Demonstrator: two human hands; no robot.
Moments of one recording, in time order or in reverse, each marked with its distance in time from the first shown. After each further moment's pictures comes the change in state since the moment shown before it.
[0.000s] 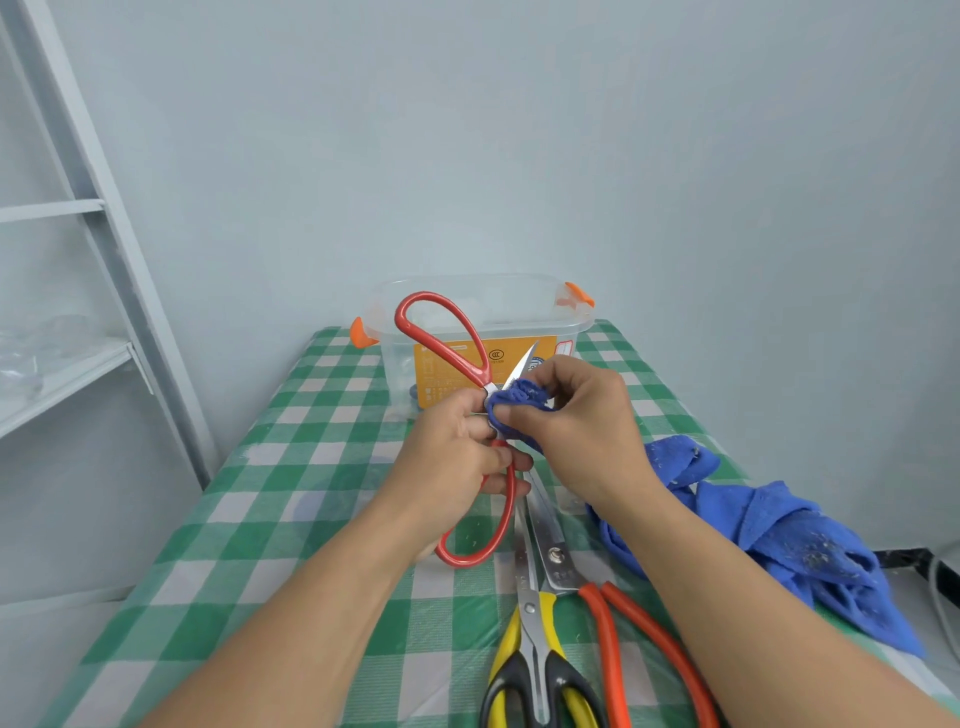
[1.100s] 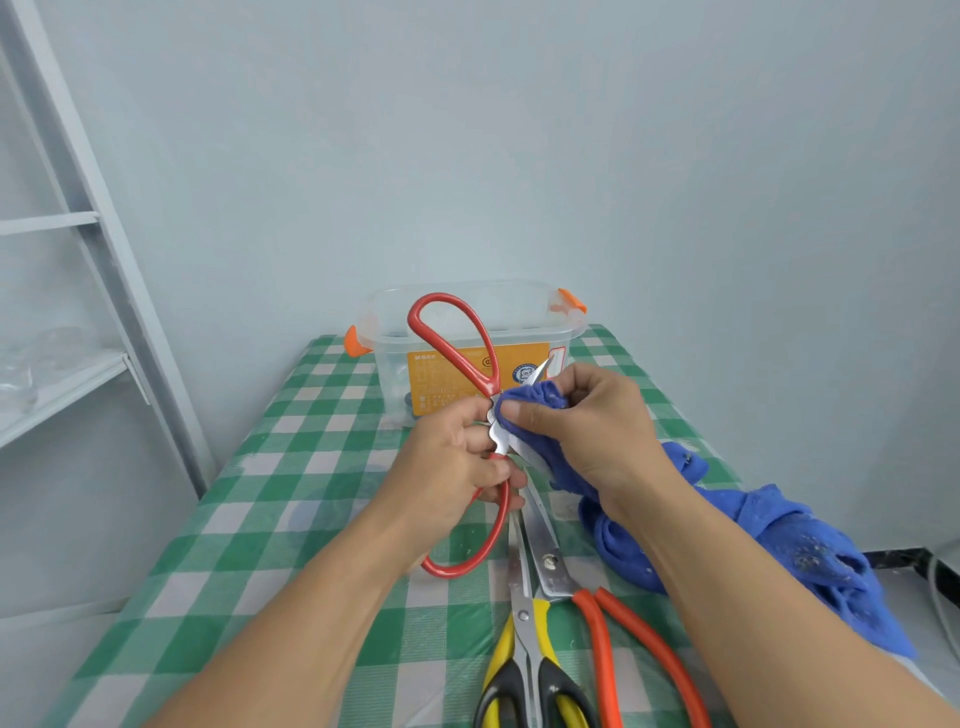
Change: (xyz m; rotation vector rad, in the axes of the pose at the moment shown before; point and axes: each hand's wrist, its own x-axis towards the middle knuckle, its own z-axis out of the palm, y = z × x) left_hand -0.004 0.006 -0.001 0.044 -0.047 -0.006; right_hand 0.002 -0.004 -0.018 0.207 0.002 0.230
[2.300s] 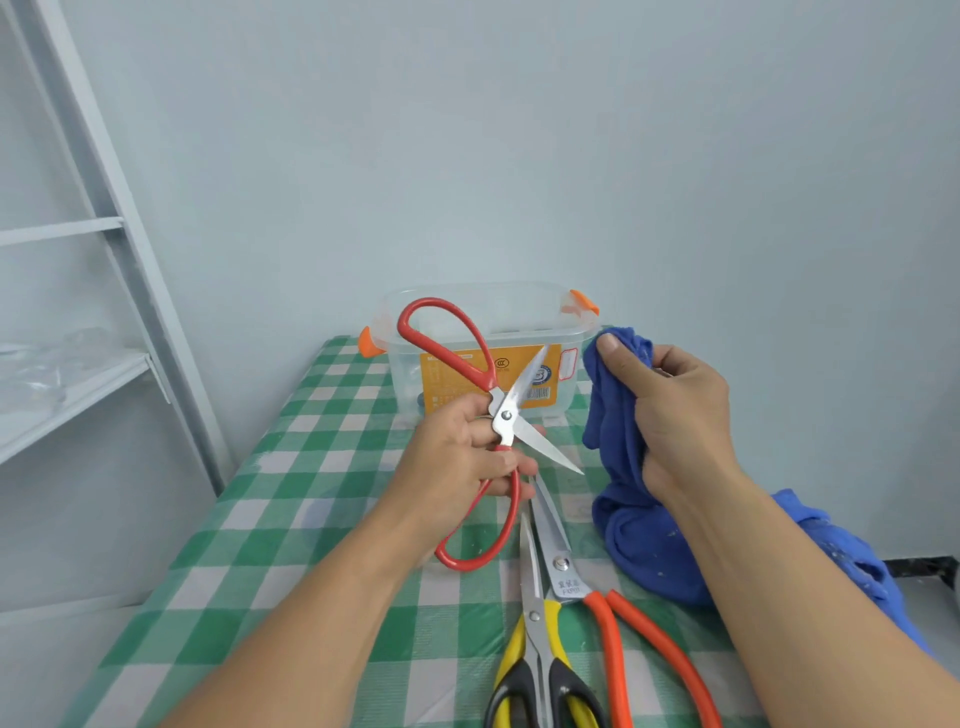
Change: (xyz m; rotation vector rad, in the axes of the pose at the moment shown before) left_hand 0.002 -0.002 0.000 -0.042 0.021 0.035; right_hand 0.016 0.002 -0.031 0.378 0.253 0.012
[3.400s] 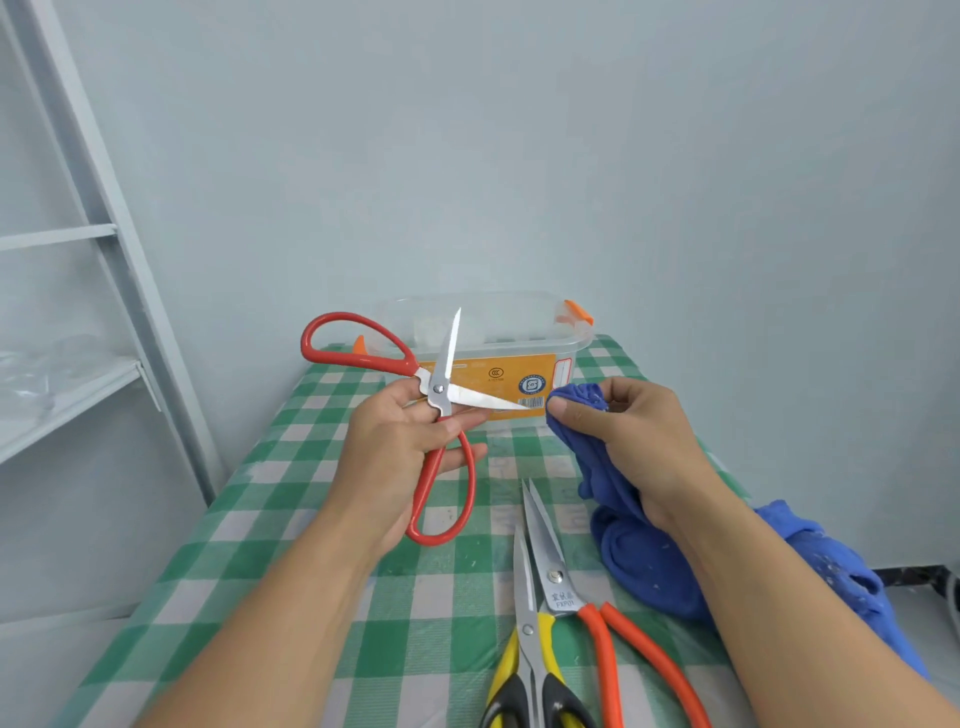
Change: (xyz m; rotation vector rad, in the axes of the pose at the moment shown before) left_hand 0.002 0.016 -0.018 -0.213 0.211 0.085; right_hand -0.008 0.003 -0.005 -0.310 -0.259 0.094
